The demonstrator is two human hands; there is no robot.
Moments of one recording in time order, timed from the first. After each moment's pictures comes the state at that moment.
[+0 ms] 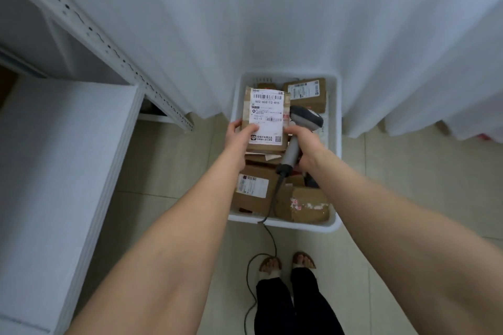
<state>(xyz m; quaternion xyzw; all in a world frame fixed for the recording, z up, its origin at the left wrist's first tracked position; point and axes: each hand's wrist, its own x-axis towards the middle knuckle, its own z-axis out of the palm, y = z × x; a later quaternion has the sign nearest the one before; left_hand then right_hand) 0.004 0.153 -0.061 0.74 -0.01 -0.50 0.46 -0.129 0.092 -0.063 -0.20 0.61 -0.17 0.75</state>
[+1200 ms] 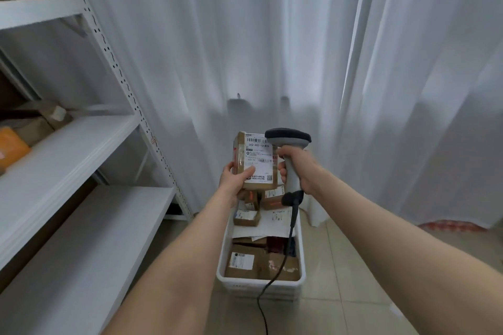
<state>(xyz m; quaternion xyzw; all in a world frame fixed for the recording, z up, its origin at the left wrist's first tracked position) -0.141 0.313 0.283 0.64 -0.18 -0.46 0.59 -0.306 0.266 0.350 -0.44 0.44 -0.29 0.72</state>
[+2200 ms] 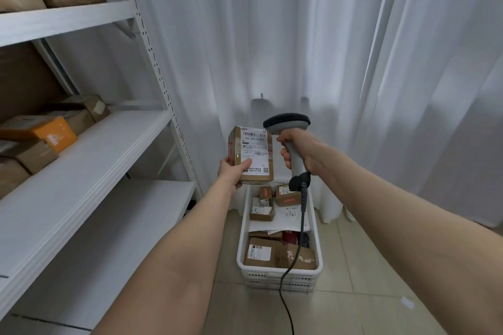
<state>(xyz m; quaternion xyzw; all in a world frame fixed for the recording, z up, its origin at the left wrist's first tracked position) -0.067 0.408 0.314 0.67 -0.18 -0.43 0.58 -0.241 0.363 0.410 -0.49 0.44 -0.24 0.71</state>
